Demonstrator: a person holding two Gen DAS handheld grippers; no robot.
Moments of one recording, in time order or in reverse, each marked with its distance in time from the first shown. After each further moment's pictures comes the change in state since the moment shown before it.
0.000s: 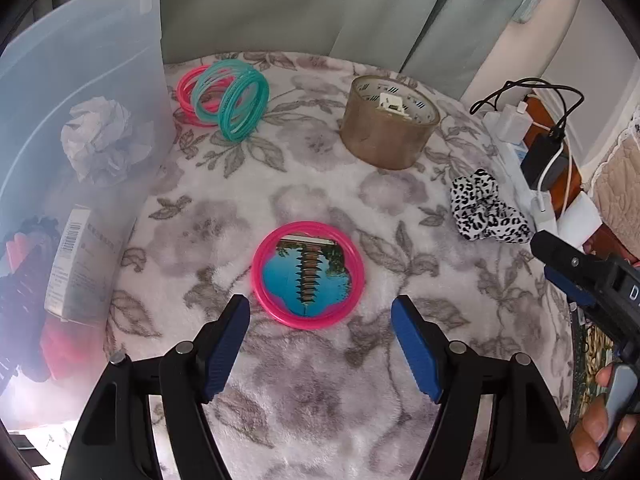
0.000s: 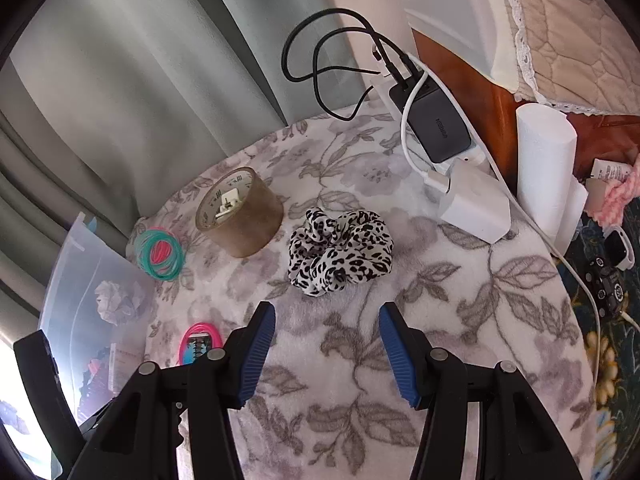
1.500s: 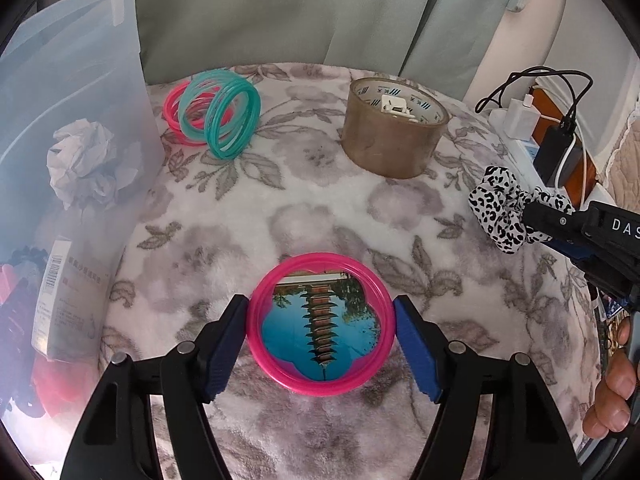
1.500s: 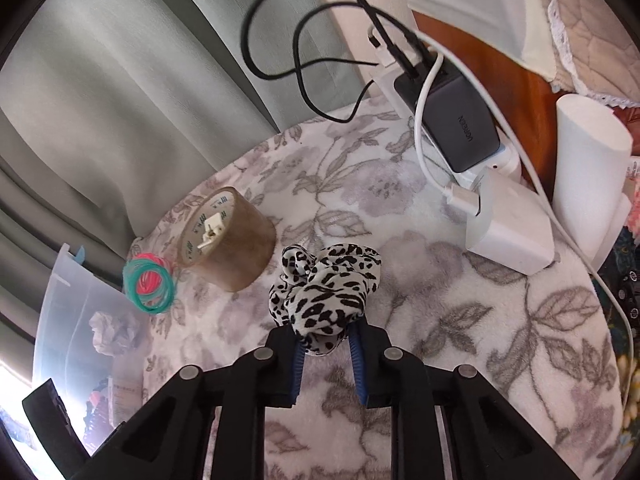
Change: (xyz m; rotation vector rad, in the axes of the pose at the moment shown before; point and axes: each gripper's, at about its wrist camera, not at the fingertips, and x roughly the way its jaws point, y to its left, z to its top) left arm 0.008 -0.009 -0.003 0.063 -0.078 0.006; right arm 0.030 -0.008 0.017 0.064 -0.014 0.055
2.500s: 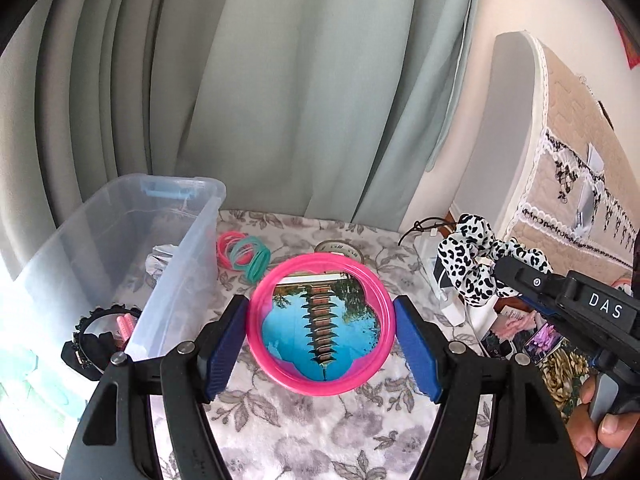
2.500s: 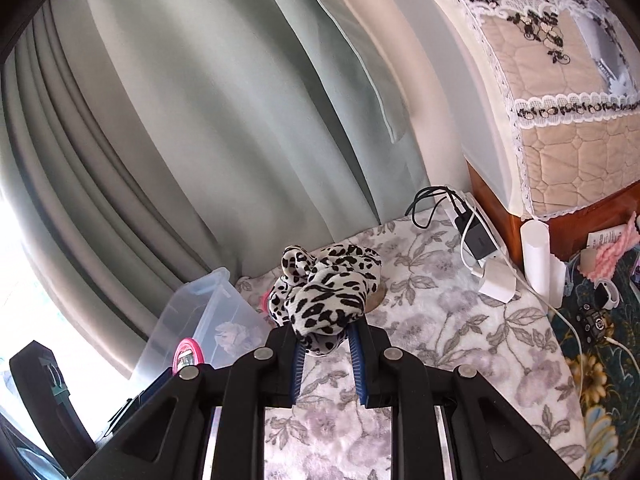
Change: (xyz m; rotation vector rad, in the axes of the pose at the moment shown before) left arm -0.217 0.004 -0.012 -0.040 -0.399 -0.081; right arm -0.198 0.080 -0.041 -0.118 -0.283 0.172
